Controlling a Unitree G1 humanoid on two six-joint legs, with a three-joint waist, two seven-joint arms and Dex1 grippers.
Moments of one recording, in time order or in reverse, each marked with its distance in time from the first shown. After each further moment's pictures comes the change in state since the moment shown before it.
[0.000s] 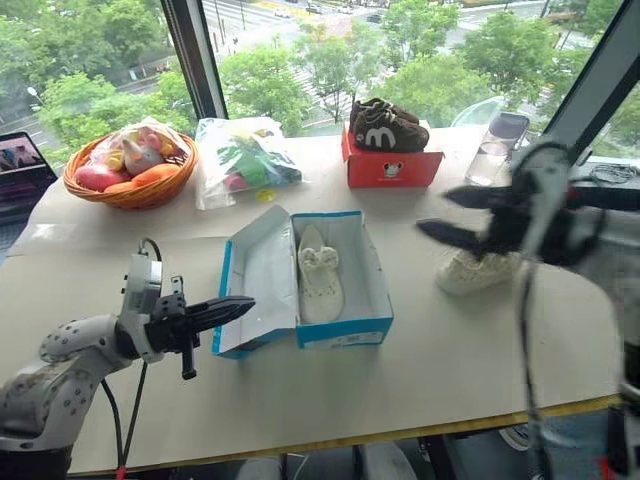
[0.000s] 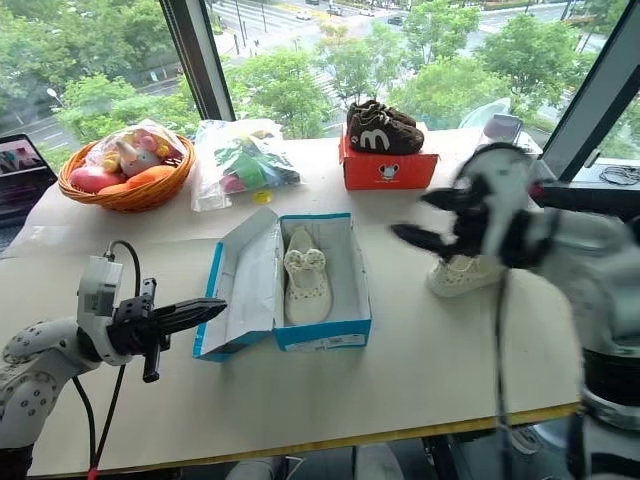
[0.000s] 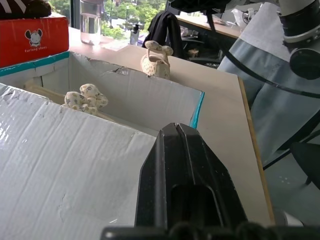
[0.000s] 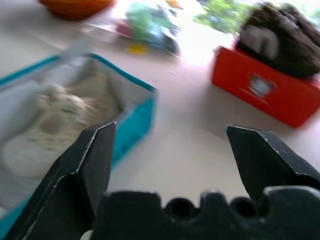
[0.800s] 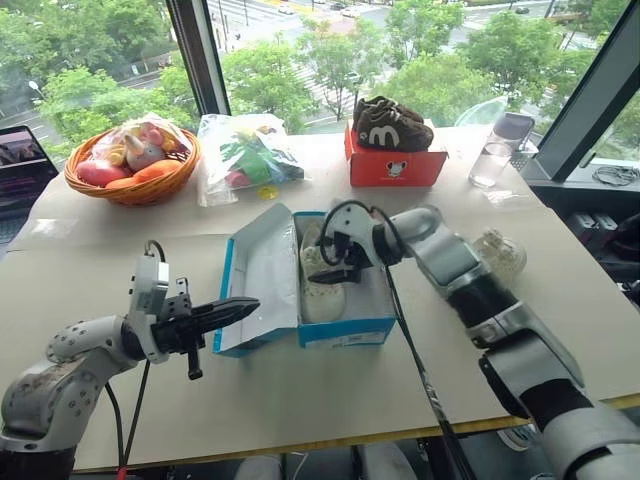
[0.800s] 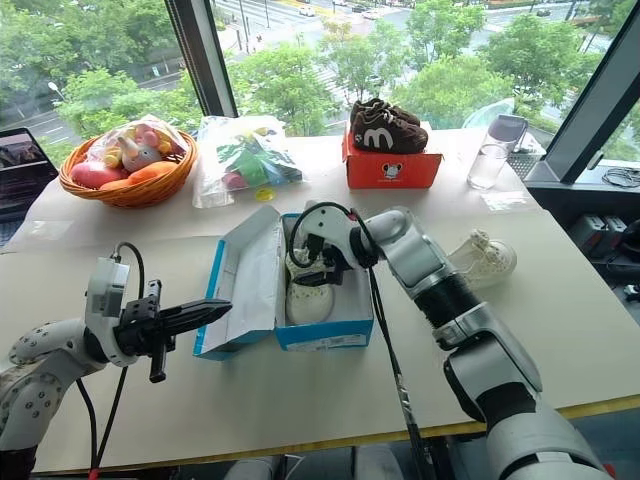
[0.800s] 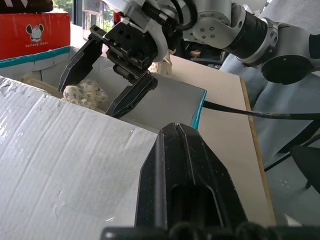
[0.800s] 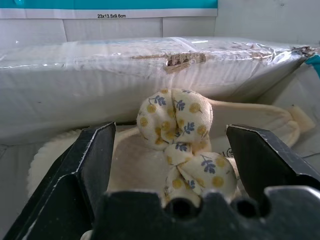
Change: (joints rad) left arm 0.042 -0.002 -0.005 -0.022 -0.001 0.000 0.026; right arm -0.149 0.313 0.115 0.615 -0.393 -0.305 0.013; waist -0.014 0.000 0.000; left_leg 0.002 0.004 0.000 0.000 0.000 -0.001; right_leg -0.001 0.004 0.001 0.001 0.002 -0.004
